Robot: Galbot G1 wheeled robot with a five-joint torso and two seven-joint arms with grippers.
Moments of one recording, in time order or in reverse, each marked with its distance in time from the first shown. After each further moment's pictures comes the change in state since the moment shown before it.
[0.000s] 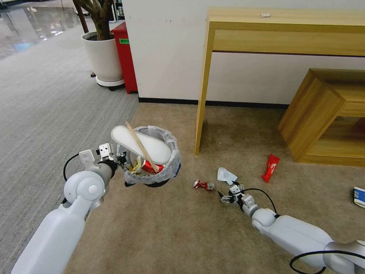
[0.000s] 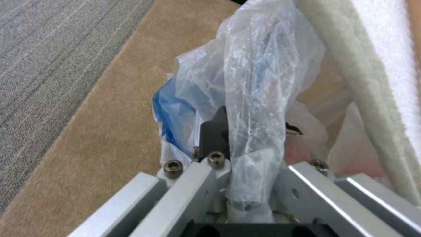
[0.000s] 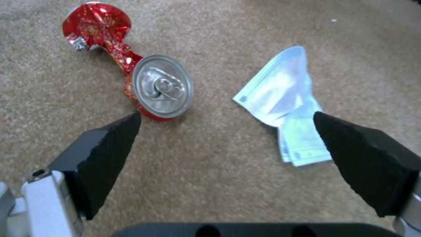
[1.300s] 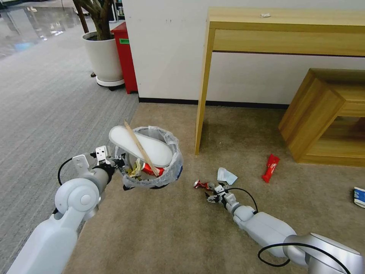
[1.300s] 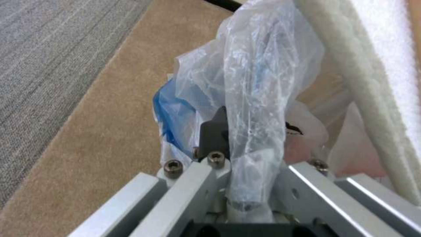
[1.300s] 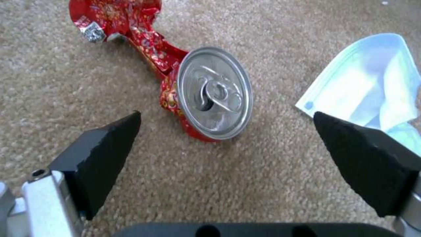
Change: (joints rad) left arm 0.094 0.004 -0.055 -0.111 0.003 0.002 0.012; right arm 0.008 0.237 0.112 -0.301 -0.095 0.005 -0.083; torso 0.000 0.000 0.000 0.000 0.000
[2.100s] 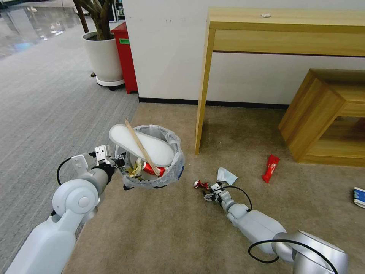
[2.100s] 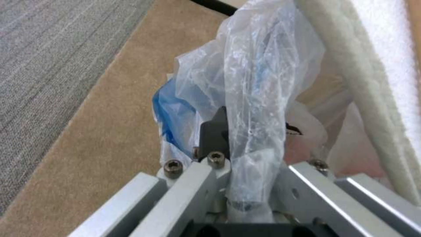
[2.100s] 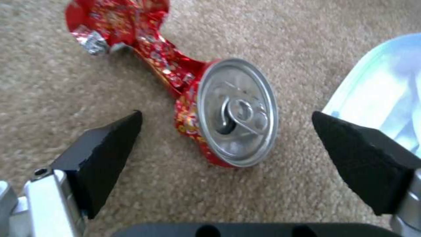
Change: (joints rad) left arm 0.012 0.012 -0.016 -0.027 -0.008 0.001 -0.001; right arm 0.024 0.085 0.033 -0.094 -0.011 -0.043 -0.007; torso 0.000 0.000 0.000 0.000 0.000
